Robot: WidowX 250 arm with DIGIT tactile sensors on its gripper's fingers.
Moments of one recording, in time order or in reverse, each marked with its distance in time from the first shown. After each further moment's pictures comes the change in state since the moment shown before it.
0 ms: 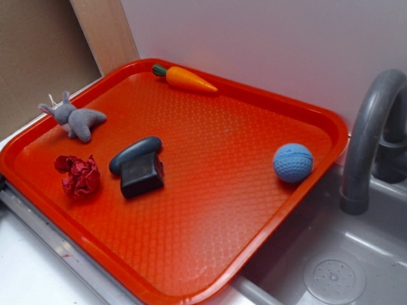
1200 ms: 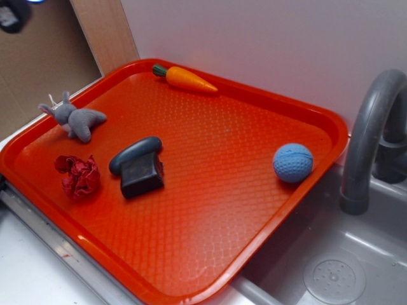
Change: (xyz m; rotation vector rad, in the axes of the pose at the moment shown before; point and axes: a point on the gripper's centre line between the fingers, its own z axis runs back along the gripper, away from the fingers) arm 0.070 -0.123 -0.048 -0.184 -0.128 -0.972
